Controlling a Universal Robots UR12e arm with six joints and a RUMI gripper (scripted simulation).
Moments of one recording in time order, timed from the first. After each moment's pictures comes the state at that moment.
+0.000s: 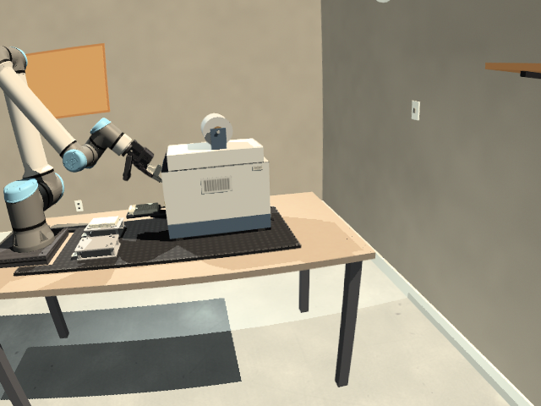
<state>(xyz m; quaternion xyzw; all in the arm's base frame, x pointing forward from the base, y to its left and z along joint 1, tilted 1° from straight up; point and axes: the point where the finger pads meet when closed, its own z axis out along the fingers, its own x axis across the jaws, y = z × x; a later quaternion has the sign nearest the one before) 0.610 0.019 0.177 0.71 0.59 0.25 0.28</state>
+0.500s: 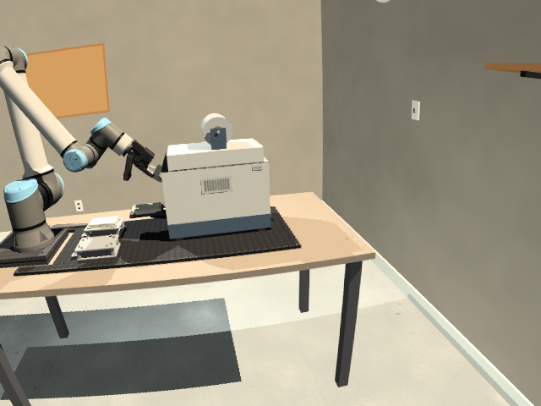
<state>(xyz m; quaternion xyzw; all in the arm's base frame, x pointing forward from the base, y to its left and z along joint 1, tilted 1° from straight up) 0.612 0.018 0.177 0.71 0.59 0.25 0.28</state>
